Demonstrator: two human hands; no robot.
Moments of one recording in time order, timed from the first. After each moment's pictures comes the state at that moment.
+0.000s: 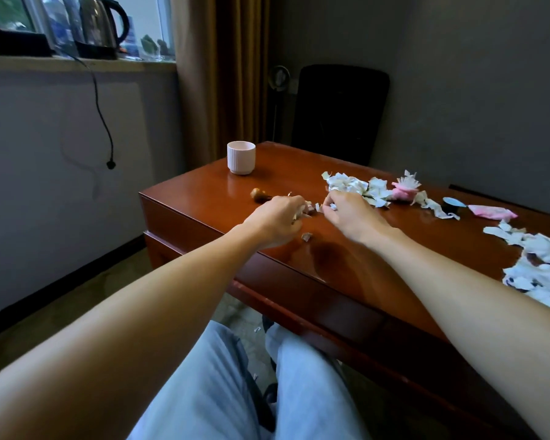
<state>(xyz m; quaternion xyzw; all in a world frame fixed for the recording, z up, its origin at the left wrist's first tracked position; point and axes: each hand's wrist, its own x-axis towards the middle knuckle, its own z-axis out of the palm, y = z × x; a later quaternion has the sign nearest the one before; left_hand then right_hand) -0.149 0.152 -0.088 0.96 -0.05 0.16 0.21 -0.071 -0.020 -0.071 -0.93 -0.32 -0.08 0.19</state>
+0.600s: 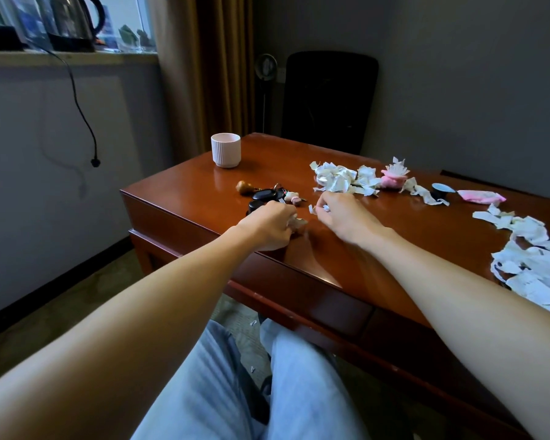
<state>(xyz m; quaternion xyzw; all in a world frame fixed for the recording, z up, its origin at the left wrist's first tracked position) -0.138 0.134 -0.102 0.98 -0.06 0.09 0.15 -0.064 -0.038 -0.090 -0.93 -0.31 -0.05 0.19</state>
